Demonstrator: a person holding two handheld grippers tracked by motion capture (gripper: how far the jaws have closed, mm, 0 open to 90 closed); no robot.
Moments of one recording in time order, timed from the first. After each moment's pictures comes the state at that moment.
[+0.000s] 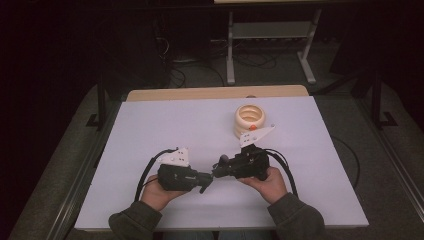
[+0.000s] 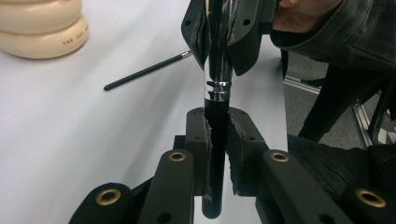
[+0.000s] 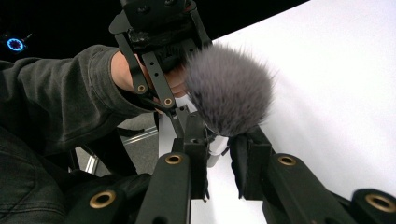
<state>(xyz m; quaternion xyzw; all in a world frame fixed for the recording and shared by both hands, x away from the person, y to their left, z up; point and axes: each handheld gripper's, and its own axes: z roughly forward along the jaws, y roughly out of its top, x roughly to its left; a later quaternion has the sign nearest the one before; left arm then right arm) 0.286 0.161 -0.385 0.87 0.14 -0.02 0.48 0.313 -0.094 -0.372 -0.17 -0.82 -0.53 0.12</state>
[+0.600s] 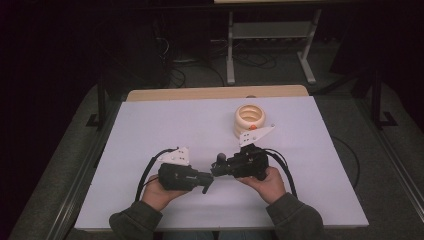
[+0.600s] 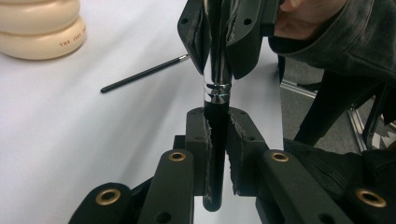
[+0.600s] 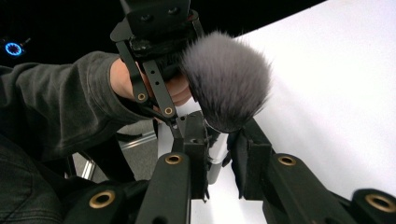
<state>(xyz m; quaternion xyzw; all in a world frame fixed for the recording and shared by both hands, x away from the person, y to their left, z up) 0.287 0.160 -0.385 0.87 0.15 -0.03 0.48 0.312 -0.092 -0.369 -0.17 -0.82 -0.53 0.11</state>
